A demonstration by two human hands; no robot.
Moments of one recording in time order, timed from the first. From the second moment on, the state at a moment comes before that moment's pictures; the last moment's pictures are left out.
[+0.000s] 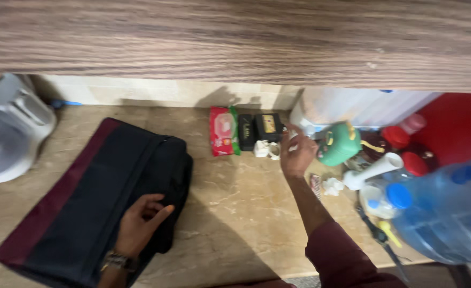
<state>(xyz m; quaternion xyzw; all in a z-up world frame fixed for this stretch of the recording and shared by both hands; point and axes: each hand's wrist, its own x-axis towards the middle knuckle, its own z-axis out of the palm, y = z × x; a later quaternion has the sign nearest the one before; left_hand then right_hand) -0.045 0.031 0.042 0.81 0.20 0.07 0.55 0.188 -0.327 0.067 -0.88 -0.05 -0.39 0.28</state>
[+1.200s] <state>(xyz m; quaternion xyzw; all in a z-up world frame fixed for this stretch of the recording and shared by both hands) -0.048 -0.040 0.071 0.97 0.15 0.21 -0.01 0.052 -0.317 0.099 -0.88 -0.24 0.03 0.40</state>
